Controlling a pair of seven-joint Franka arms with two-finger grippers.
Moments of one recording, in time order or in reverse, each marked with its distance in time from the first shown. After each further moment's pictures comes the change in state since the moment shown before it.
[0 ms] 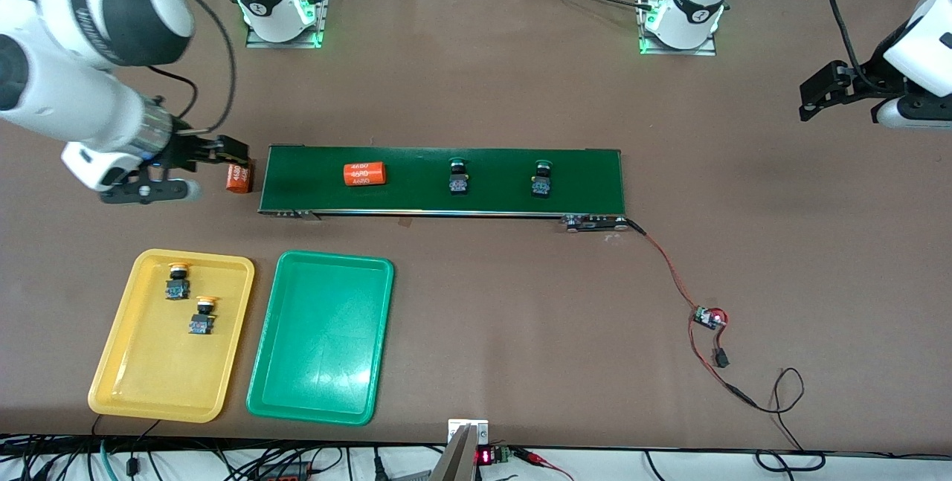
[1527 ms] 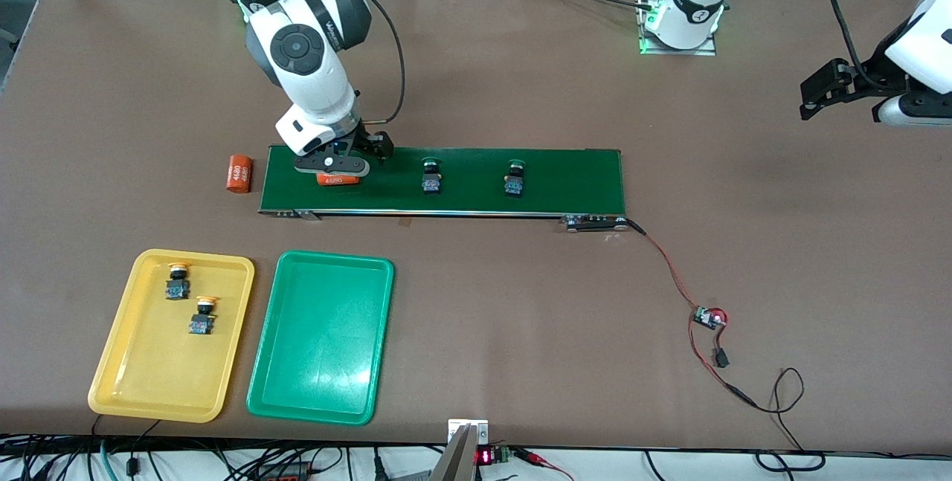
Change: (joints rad) left arm 0.011 0.000 -0.002 0.007 0.000 -0.003 0.000; right arm 0.304 0.049 0.078 -0.309 -0.132 0.483 0.571
